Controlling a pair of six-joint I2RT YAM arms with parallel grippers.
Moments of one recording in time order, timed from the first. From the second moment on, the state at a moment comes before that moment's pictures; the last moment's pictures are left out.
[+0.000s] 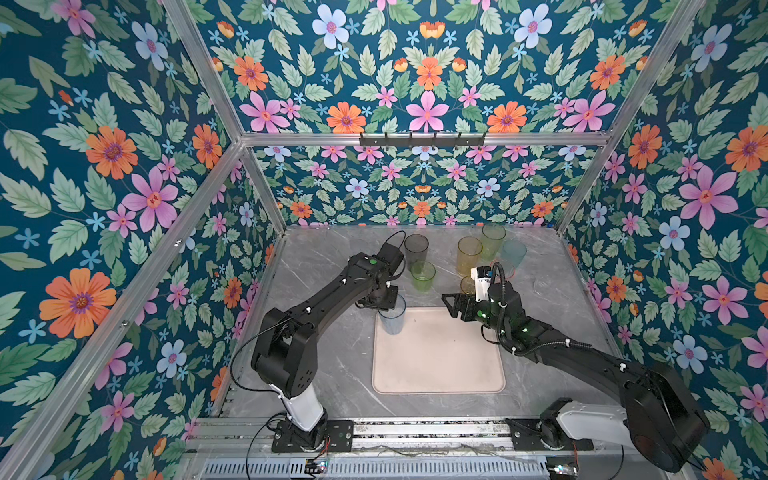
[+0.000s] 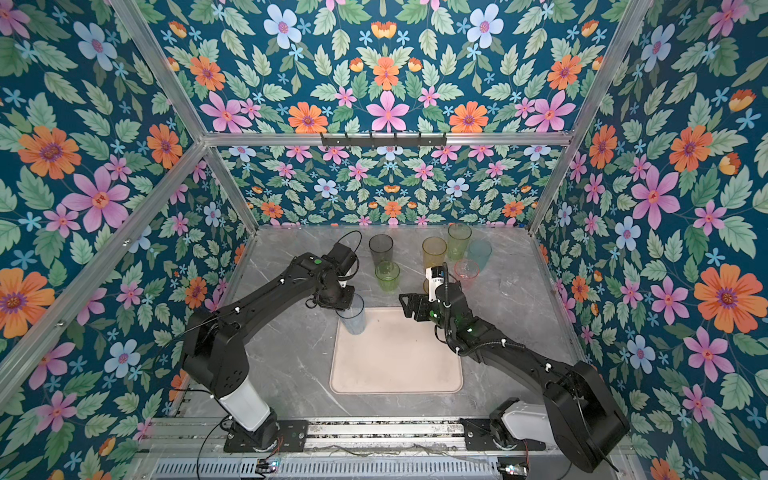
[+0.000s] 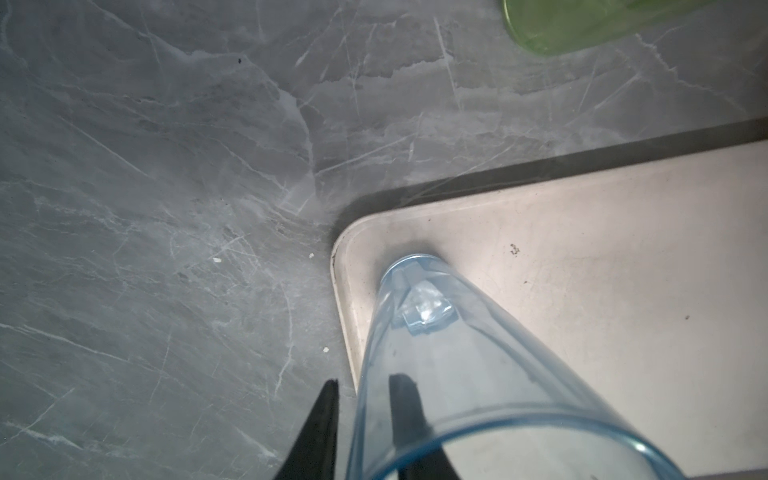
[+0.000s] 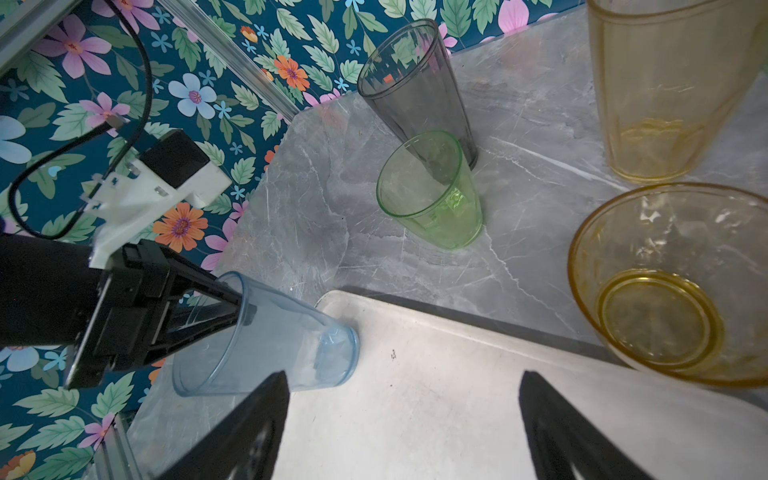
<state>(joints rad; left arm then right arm) -0.60 1.71 1.42 -1.06 -0.09 -0.34 0.58 1.25 0.63 0.19 -0.10 0.58</state>
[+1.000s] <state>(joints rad) -0.60 1.69 1.66 -1.13 -0.14 -0.32 0.58 1.25 0.63 0.16 -0.09 0.58</state>
